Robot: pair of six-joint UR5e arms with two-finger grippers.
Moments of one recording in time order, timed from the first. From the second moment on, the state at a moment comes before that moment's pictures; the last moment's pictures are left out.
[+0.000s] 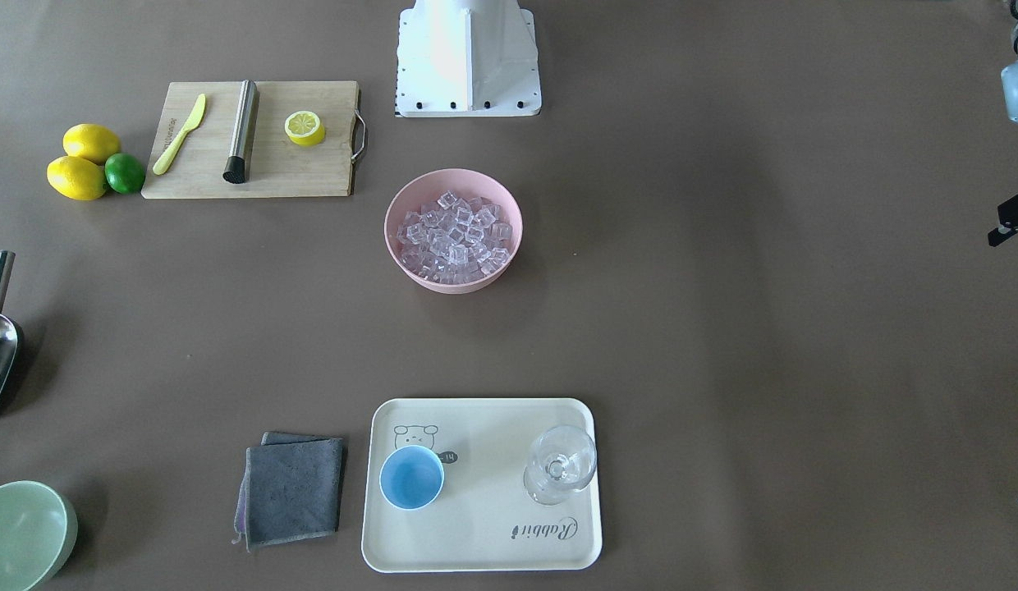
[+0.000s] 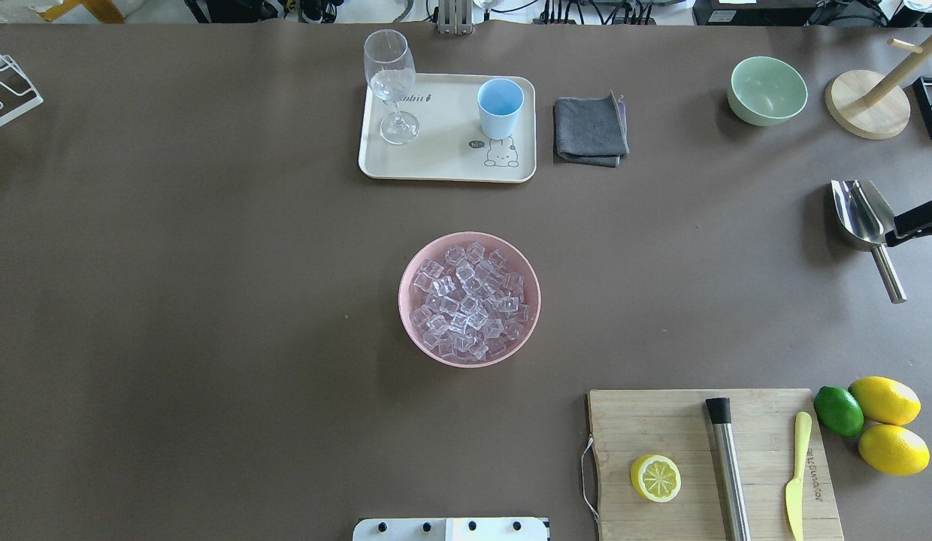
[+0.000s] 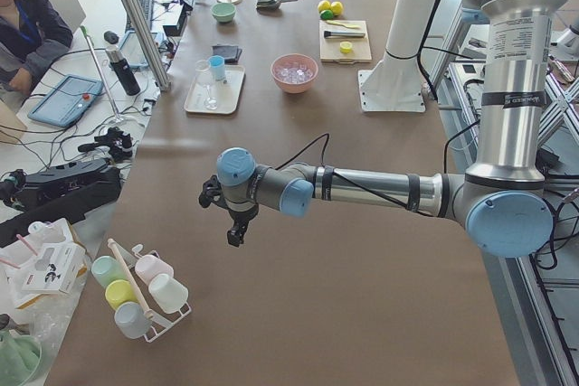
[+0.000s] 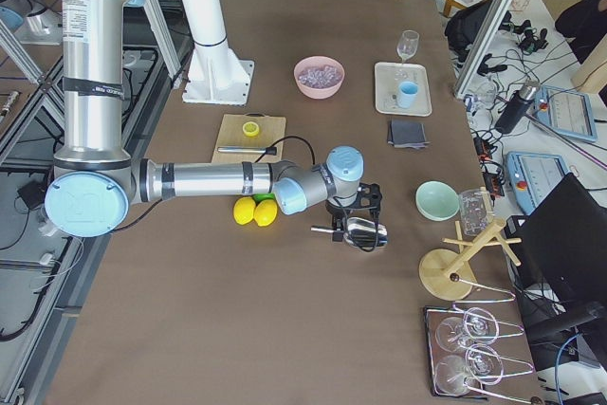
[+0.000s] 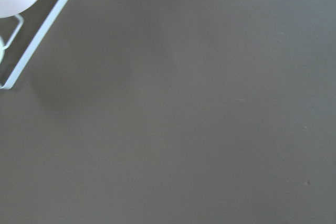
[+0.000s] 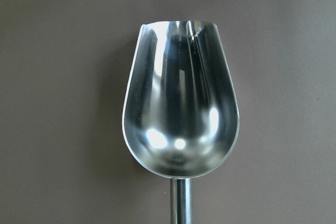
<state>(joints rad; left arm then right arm) -1.38 -1.57 -1.61 -1.82 -2.37 0.00 1.24 -1.63 1.62 -1.19 2.31 0.52</state>
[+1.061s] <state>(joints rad) -0.98 -1.81 -1.68 -1.91 -2.36 -0.08 1.12 -1.61 1.49 -1.07 2.27 0.58</state>
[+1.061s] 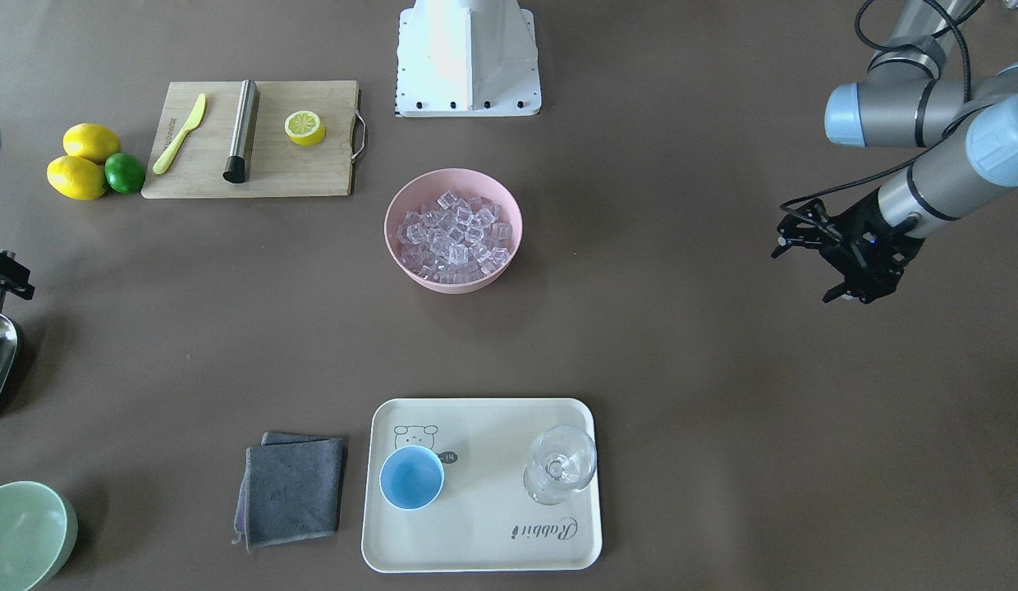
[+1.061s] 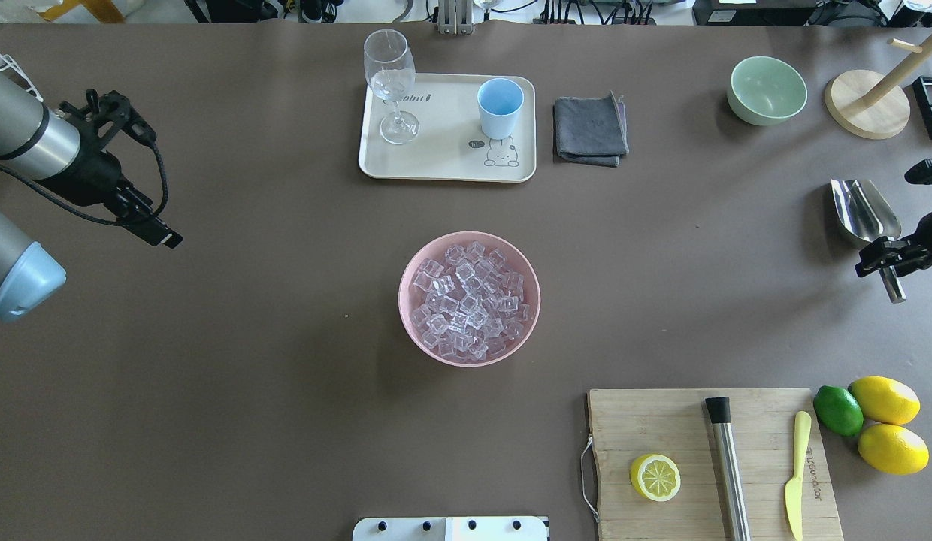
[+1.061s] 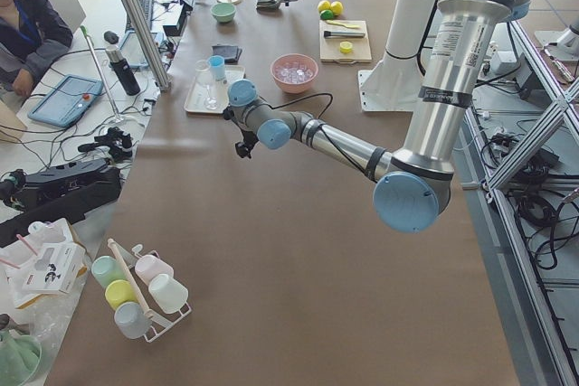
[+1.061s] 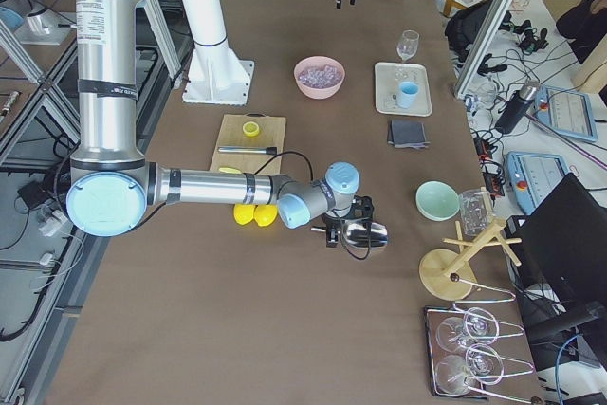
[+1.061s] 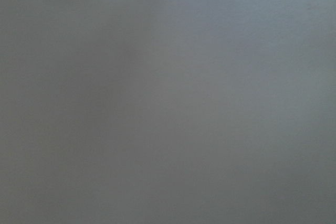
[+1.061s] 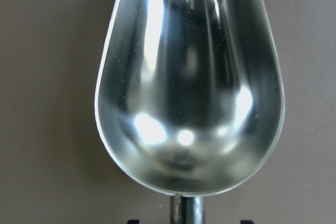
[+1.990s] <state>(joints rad) -0.65 -1.95 -1.76 -1.99 -2.16 -0.12 1.19 -1.51 1.71 -1.50 2.27 0.38</state>
